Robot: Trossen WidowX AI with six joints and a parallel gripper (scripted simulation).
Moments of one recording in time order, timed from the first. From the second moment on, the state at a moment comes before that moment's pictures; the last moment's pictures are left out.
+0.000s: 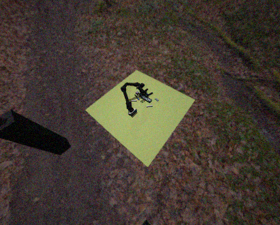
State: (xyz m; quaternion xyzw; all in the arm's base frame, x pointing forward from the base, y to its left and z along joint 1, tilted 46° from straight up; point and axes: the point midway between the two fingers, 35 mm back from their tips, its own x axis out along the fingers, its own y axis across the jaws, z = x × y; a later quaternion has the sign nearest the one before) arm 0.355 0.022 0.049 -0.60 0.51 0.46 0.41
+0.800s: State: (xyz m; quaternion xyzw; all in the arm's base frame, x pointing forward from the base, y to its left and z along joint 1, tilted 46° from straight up) arm 0.346 0.022 0.085 -0.59 0.52 0.46 0.42
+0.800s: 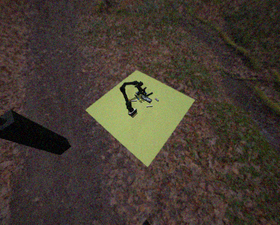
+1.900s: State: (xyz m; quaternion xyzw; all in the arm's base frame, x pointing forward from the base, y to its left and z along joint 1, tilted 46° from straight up) arm 0.329 0.060 0.099 -0.60 0.51 0.46 0.42
